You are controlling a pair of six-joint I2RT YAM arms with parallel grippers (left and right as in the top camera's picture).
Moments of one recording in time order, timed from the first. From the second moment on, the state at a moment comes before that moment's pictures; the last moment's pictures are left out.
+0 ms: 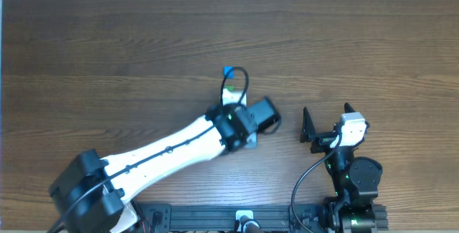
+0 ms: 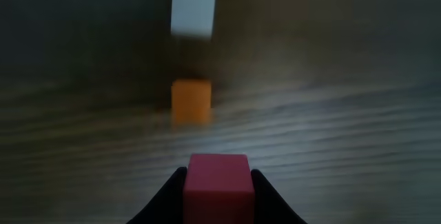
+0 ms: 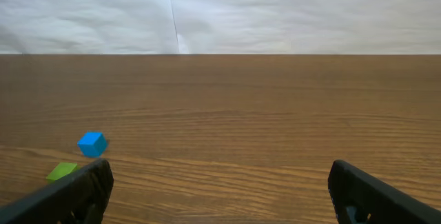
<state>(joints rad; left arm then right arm) -1.01 1.66 1.20 -0.93 -0.18 -1.02 0.03 0.02 0.04 -0.12 -0.11 0.05</state>
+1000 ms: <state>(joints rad) -0.81 1.89 1.37 -0.91 -0.14 -0.86 0.03 0.02 0.04 -0.12 -0.11 0.05</state>
